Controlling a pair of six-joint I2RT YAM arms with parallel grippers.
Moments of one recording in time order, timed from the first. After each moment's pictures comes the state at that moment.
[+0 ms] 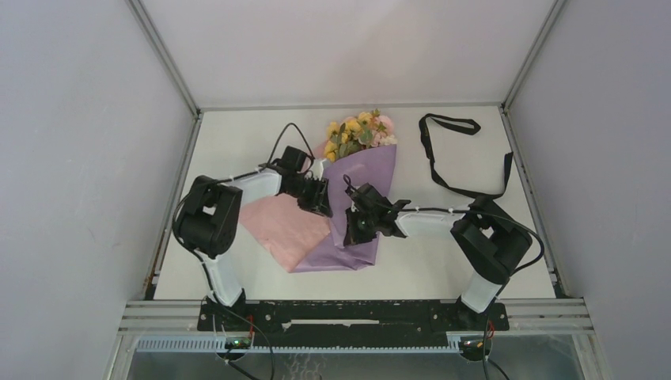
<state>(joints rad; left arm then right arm) -0.42 1.87 1.08 -0.31 0.61 -0.18 0.82 1.70 0.88 -0.17 -0.23 0.60</state>
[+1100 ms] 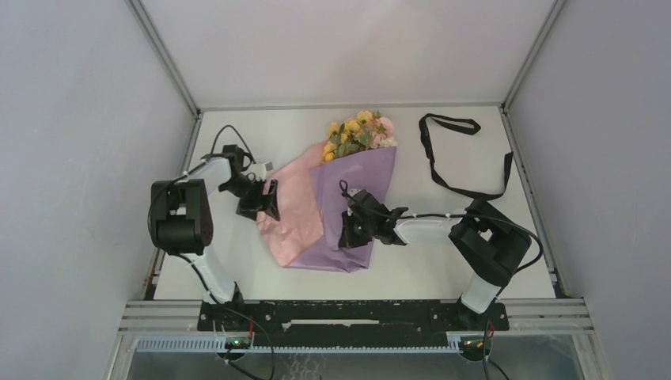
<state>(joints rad) 0.04 1.81 1.16 -0.86 0.42 0.19 0.88 1.69 0.82 -0.02 -0.19 0.64</state>
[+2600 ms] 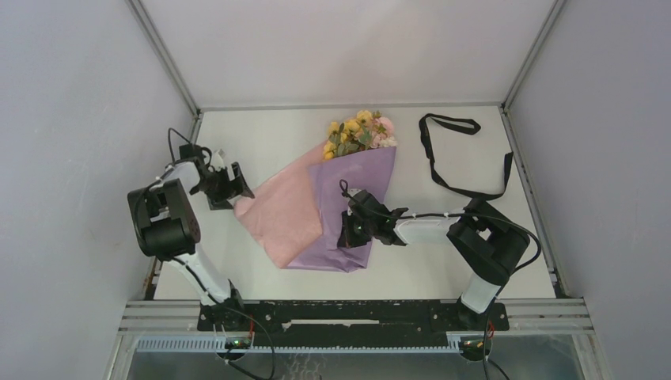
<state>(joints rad) 0.30 1.80 1.14 -0.62 0.40 -0.05 0.87 1.71 0.81 0.02 -0.20 0.65</state>
